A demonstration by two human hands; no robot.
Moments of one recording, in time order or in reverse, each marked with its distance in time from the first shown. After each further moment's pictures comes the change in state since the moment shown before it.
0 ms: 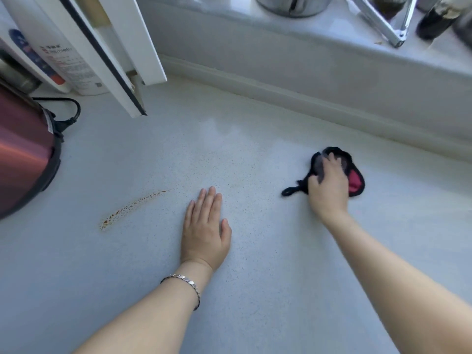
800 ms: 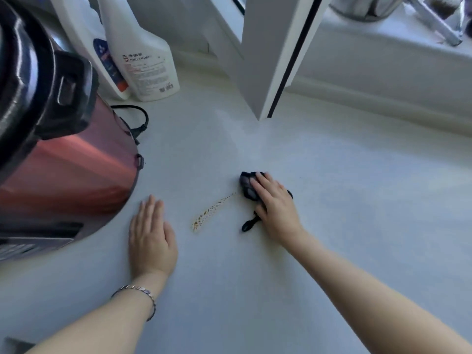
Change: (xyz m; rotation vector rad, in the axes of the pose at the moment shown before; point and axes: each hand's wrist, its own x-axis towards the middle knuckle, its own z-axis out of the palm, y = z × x) left_hand -0.020 -0.238 -0.103 0.041 0.113 -0.105; right_hand -0.122 -0.161 0.135 -0.164 -0.143 -0.495
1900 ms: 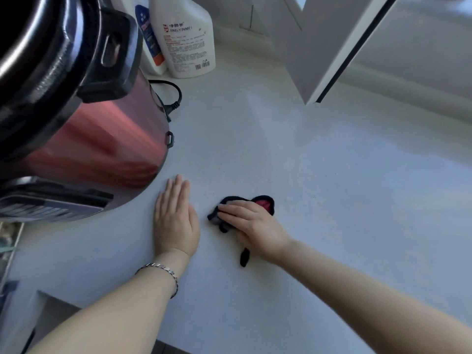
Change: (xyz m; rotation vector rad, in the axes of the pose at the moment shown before) left_hand 0.001 -0.001 0.004 0.038 0.035 0.002; right_hand -0.007 -0.058 0.031 0.219 -0.246 -0.533
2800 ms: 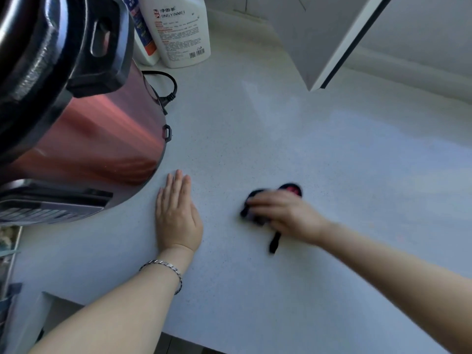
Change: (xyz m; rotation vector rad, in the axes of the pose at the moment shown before) left_hand 0.000 0.000 -0.001 -0.020 -0.037 0.002; right_hand -0.028 0.037 -0.035 0.002 -0.077 -0.058
